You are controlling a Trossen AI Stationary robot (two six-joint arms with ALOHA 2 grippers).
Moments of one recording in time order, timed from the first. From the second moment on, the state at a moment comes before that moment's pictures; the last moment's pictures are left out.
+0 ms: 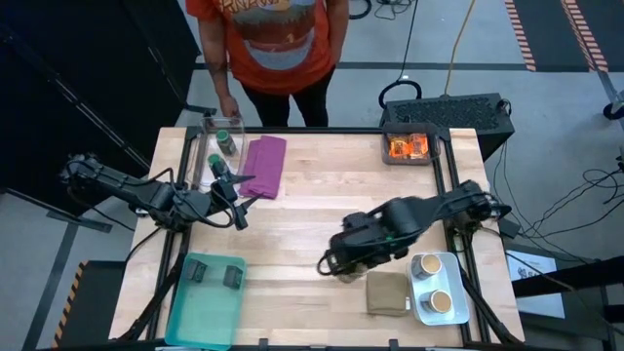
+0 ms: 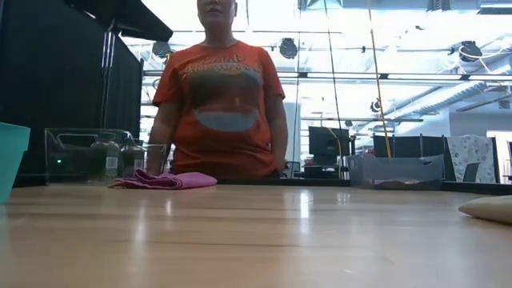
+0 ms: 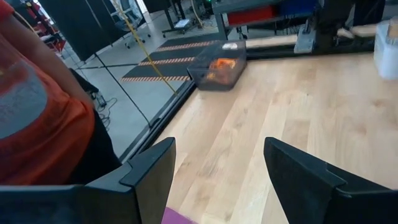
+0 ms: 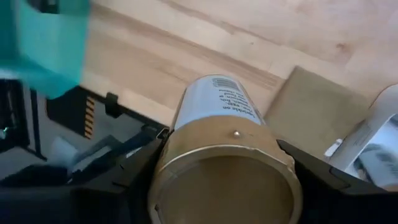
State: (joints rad) left arm -0.32 0.84 0.65 -0.19 -0.79 0.01; right arm 0.39 1.95 2.27 -1.57 -0.10 1.67
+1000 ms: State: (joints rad) left arm -0.32 0.84 0.65 -0.29 -0.79 -0.12; right arm 0.79 1.25 1.46 -1.57 -0.22 2.08
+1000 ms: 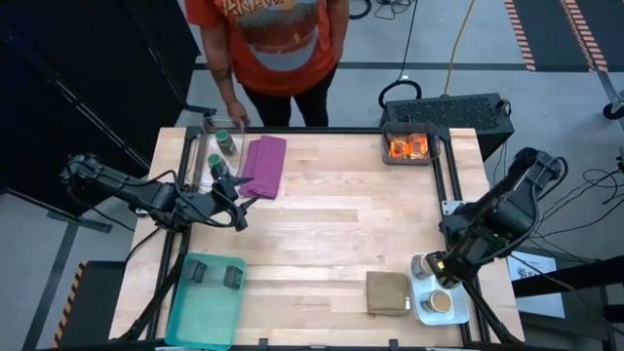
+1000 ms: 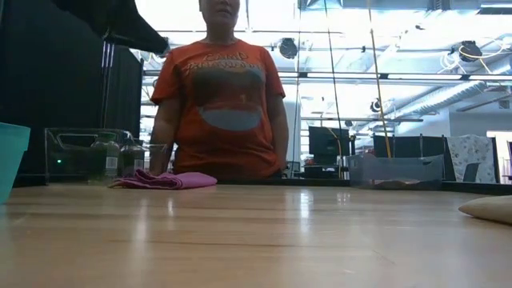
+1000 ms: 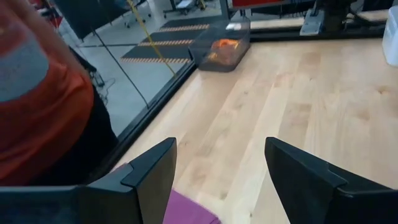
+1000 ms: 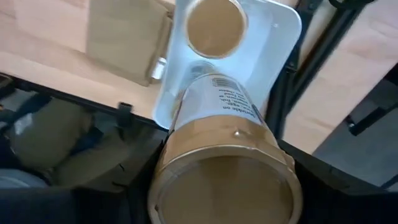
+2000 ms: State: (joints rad) left arm -0.32 0.84 0.68 -0.25 -0.92 -0.02; right arm 0.93 1.20 1.18 -1.51 -0.16 2.05
